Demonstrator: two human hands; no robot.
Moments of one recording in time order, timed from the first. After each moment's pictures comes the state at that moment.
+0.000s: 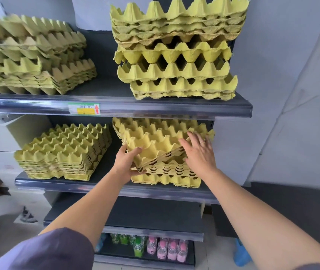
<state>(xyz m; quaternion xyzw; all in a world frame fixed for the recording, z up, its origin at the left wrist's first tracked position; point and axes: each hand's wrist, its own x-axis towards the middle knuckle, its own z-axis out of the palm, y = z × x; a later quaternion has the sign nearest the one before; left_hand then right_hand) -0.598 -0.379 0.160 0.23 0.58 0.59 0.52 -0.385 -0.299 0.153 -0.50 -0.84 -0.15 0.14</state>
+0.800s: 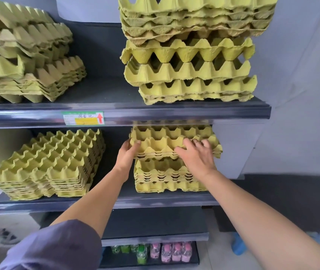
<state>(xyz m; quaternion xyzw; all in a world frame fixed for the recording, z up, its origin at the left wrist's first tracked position) -0.655 -0.321 0.152 0.38 0.58 0.56 0.45 -0.445 -0.301 0.167 -0.52 -0.84 -0.13 0.11</state>
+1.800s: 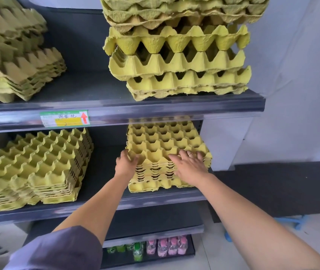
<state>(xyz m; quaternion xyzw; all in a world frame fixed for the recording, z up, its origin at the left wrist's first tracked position) -0.645 -0.294 0.106 0.45 0.74 0.36 0.34 -0.439 -0.286 0.118 -0.57 -0.82 -0.03 -0.04</state>
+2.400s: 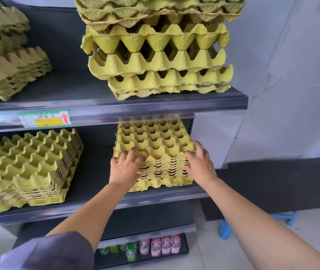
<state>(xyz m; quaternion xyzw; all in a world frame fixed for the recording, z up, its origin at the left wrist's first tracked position) -0.618 -0.311 0.100 0.74 0.66 0.02 -0.10 -0.377 -0.289 0.108 -0.65 -0.75 -0.02 0.11</state>
